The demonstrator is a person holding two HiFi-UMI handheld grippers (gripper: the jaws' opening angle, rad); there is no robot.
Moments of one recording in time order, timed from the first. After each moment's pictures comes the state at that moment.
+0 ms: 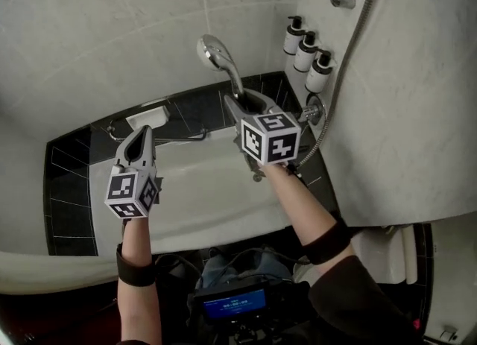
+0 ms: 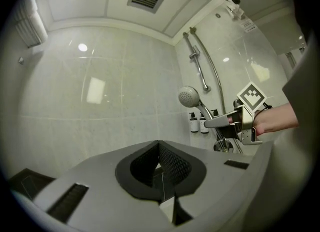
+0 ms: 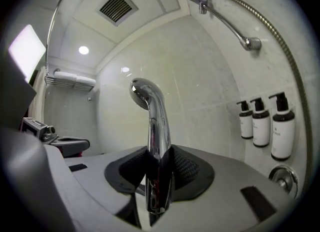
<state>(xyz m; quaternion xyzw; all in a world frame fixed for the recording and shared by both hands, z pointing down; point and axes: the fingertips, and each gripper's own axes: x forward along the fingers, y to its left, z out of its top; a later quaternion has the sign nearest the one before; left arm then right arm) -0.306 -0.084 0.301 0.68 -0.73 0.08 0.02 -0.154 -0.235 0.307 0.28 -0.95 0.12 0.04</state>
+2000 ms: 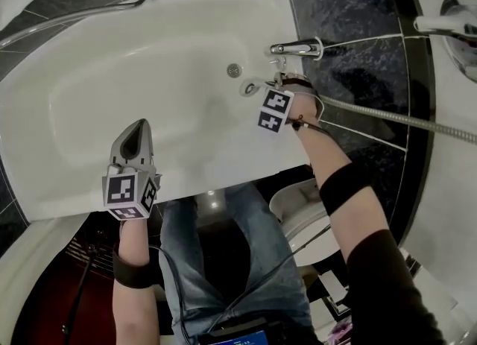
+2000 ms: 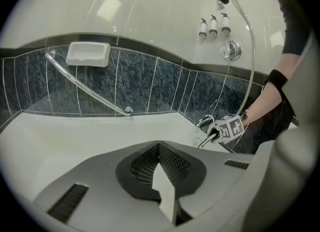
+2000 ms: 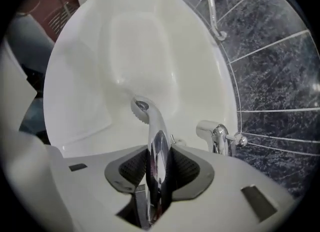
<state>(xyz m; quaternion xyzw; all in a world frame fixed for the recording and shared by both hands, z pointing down) -0.259 -0.076 0.957 0.66 -0.68 0.13 0.29 0.037 -0.281 1.118 0.01 -0.63 -0.23 0.75</state>
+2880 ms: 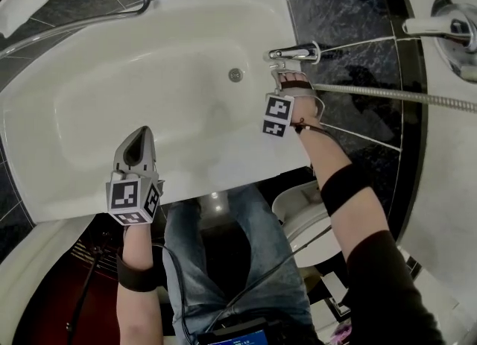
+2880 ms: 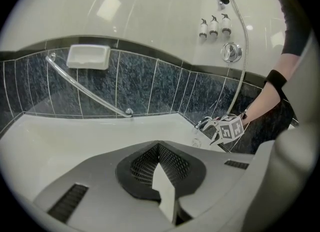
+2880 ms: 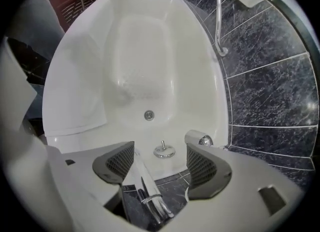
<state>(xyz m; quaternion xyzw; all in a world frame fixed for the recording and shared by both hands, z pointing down) -0.258 -0.072 0.941 0.66 -0.68 0.14 0.29 0.022 -0.287 1.102 -0.01 -0.64 -0.29 0.71</state>
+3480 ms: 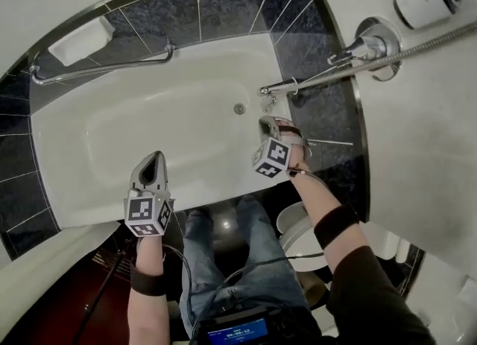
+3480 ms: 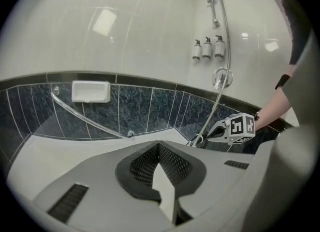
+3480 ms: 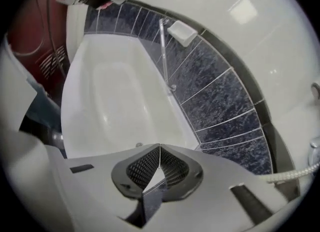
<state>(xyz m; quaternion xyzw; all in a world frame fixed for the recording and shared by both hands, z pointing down) -0.271 -0.049 0.774 0.67 -0.69 0.14 0.26 -0.035 -0.224 0.896 0.13 -0.78 -0.20 0.58</state>
